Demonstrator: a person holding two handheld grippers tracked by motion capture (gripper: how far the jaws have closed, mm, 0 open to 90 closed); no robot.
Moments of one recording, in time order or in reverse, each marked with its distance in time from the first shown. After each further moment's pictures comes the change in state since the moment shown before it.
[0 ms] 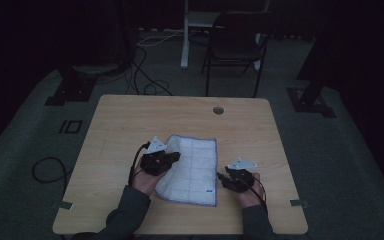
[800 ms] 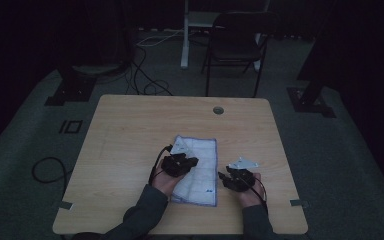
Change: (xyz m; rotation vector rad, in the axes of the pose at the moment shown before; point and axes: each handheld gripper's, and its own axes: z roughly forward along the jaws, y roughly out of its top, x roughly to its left) left arm -0.025 -0.002 0.058 0.089 -0.069 0.011; right arm -0.003 -0.001 0.000 -0.005 -0.012 0.016
